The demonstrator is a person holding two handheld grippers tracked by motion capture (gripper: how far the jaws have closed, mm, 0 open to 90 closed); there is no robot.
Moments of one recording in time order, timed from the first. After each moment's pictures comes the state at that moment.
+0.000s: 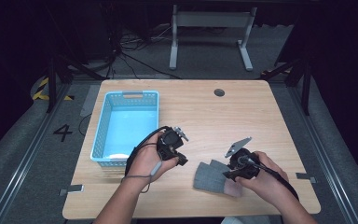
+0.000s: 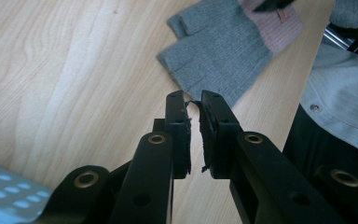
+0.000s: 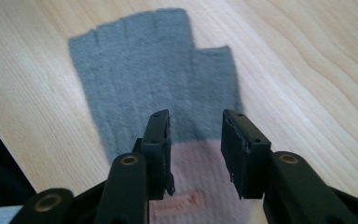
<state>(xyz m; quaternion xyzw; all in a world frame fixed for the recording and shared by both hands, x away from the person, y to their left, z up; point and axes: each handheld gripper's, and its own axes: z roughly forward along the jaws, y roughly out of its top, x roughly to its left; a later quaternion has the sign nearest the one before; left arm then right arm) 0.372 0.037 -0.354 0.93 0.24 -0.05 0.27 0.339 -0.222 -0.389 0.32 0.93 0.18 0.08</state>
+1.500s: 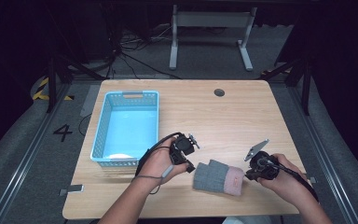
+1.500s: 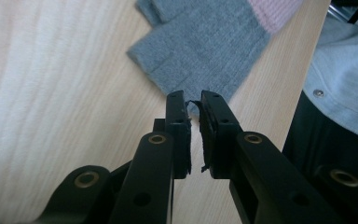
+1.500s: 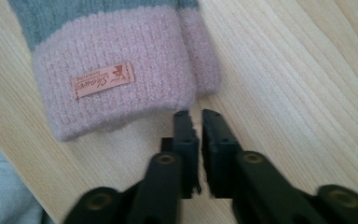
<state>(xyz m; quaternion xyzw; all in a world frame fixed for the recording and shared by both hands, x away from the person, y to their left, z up) 0.375 0.006 -0.381 0.95 0.21 -0.08 0.22 0.341 -0.279 -0.407 0.31 0.94 0.12 0.06</state>
